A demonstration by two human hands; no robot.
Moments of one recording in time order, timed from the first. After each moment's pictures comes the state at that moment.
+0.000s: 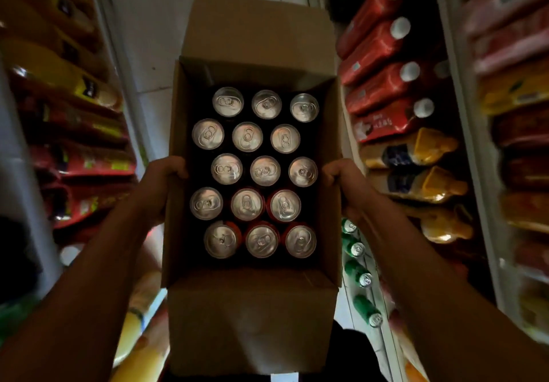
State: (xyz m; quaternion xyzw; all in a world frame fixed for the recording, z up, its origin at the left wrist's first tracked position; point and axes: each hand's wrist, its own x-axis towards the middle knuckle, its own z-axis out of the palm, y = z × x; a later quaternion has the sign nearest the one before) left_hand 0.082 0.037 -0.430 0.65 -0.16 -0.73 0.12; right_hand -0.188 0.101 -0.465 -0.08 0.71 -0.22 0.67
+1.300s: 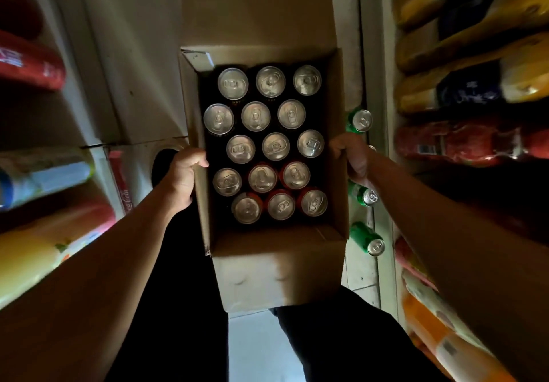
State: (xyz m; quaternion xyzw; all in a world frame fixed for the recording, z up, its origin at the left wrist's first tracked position) left_hand 0.040 0.350 -0.688 0.68 -0.18 -0.68 0.21; right_hand -0.251 0.358 -0.693 -0.16 0.71 -0.14 0.67
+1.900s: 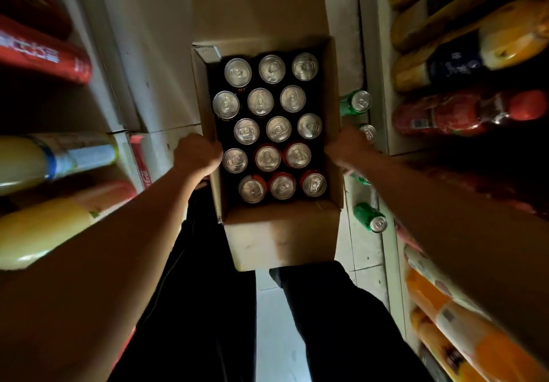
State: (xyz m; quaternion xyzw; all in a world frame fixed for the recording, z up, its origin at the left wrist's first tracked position) left_hand 0.029 0.355 -0.666 0.79 -0.46 -0.38 -0.14; right_hand -0.248 0.382 -0.677 -0.39 0.79 0.13 0.46
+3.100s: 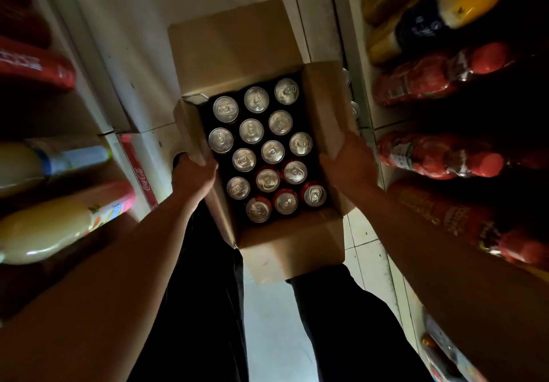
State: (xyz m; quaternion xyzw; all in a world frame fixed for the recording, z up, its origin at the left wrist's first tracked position) left_hand 0.031 0.419 -0.656 0.80 -0.39 -0.43 -0.09; right_hand -0.243 0.475 -0.625 -0.38 0.86 0.06 0.32
